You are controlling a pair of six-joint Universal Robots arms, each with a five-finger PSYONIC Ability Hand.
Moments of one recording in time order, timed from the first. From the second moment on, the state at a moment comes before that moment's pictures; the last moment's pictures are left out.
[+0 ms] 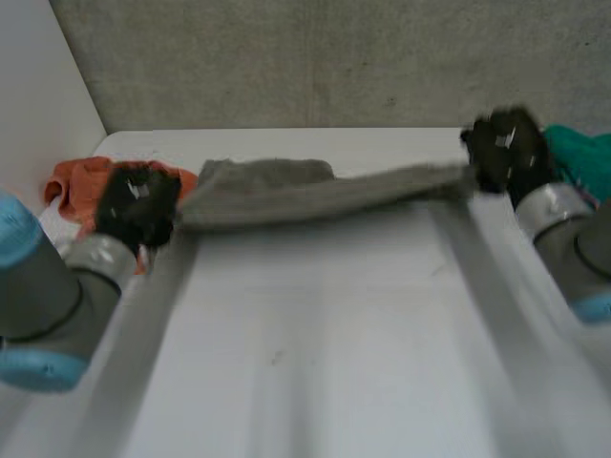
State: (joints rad) left arm 4.44 -1.89 -1.79 3.63 -1.47 3.57; right arm 1.74 -1.10 1.54 -0.55 1.24 2.58; left_hand 1.15 1.20 1.19 1.20 0.99; right_hand 1.13 1.18 1.19 1.20 1.00
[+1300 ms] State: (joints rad) left arm 4.62 -1.54 -1.38 2.89 -1.37 3.63; right arm 1.63 -1.42 1.13 0.50 1.37 2.38; left_hand 1.17 1.20 1.19 1.20 0.99; right_hand 1.13 1.18 1.19 1.20 1.01
